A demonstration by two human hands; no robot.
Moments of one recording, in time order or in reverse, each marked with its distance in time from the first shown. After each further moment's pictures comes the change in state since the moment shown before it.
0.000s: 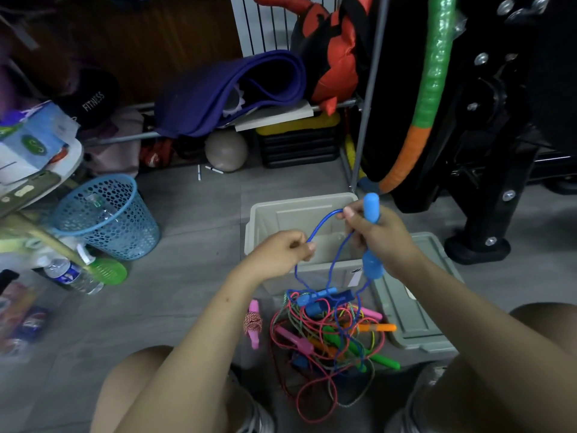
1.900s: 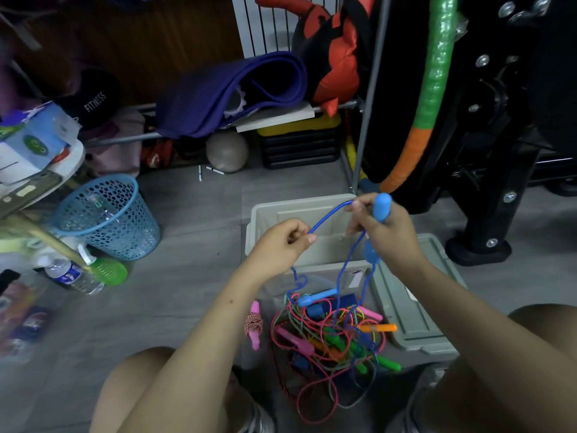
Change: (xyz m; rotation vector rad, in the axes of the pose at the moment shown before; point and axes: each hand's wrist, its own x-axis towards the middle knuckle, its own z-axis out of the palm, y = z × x) left_hand -0.001 0.003 0.000 -0.029 0.206 0.154; right_hand -0.001 -0.001 0.000 -0.076 0.119 -0.175
